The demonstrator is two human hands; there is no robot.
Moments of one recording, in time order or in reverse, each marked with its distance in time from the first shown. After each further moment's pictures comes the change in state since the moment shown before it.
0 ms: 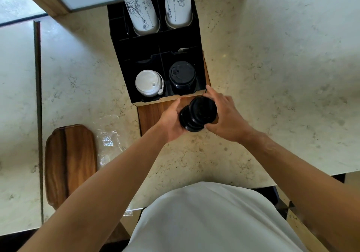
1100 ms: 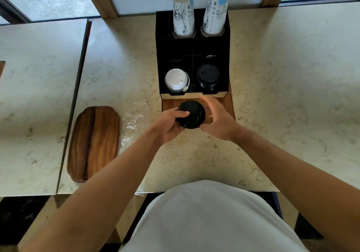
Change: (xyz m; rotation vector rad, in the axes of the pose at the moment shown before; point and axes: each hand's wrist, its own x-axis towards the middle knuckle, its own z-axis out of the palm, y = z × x) left_hand -0.062 -0.021 -0.074 -0.044 -0.086 0.278; right_hand -0.005 -0.058 0.051 0.054 -0.126 -0.096
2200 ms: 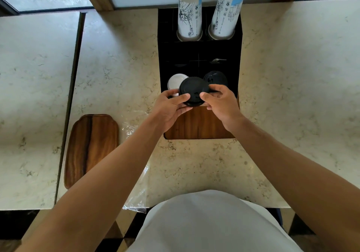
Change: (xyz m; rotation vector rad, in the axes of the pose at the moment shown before) left_hand 0.049 0.071 0.004 -0.007 0.177 0.191; right_hand 0.089 -0.026 -0.014 0.486 0.372 0.319
